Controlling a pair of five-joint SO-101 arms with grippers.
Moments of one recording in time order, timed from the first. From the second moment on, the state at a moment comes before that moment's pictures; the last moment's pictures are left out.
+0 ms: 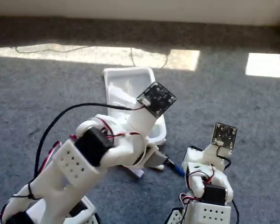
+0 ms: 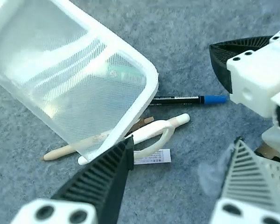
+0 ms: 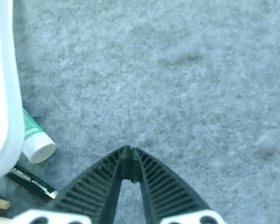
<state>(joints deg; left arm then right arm) 39.9 -37.4 21.8 84.9 8.3 6.4 -104.4 95.6 64.7 -5.6</state>
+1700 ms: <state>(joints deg) -29.8 -96.5 82.4 67.9 -7.0 -5.8 -104.9 65.2 73.8 -10.4</state>
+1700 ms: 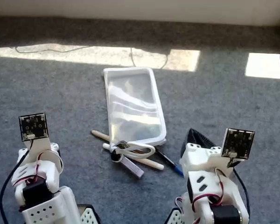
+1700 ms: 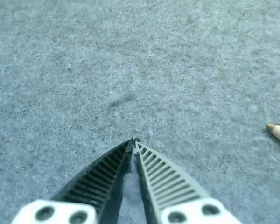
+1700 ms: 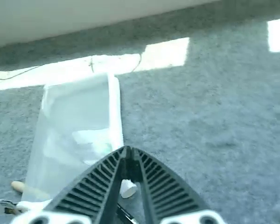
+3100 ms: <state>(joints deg) -29.8 -103.3 86.2 68.8 -7.0 -41.6 -53.3 49.7 67.0 1.7</state>
